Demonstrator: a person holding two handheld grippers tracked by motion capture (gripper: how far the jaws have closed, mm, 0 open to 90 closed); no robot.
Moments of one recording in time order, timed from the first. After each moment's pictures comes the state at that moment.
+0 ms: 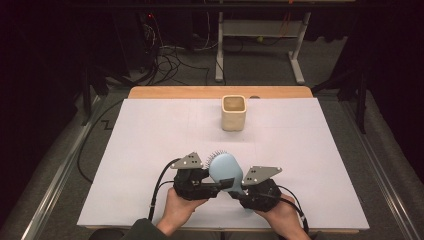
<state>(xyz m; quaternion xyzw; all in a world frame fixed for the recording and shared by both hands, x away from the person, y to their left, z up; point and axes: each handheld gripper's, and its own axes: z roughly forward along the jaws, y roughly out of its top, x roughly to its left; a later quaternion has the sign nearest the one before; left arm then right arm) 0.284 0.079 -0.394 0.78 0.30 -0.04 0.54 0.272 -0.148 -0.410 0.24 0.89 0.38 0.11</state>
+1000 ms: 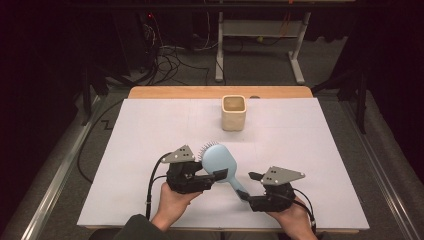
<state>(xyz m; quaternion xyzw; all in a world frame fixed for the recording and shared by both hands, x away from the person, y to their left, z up) 0.290 0.093 -0.380 0.77 0.31 -0.01 0.56 0.271 -0.186 -0.421 0.28 0.84 0.44 0.15</state>
